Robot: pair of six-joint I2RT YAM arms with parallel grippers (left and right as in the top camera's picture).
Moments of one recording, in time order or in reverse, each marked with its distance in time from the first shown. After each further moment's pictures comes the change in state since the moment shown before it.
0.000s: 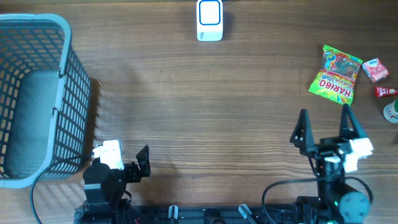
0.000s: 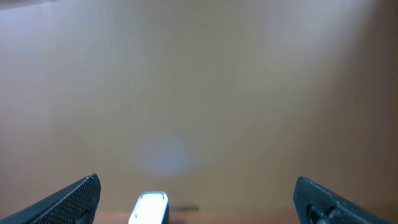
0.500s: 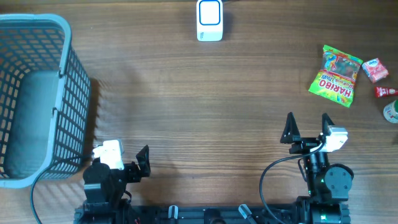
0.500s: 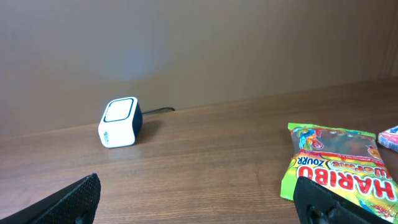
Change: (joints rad) left arm 0.000 0.000 0.000 0.000 0.000 0.000; right arm -0.008 -0.006 -0.113 -0.256 0.049 0.008
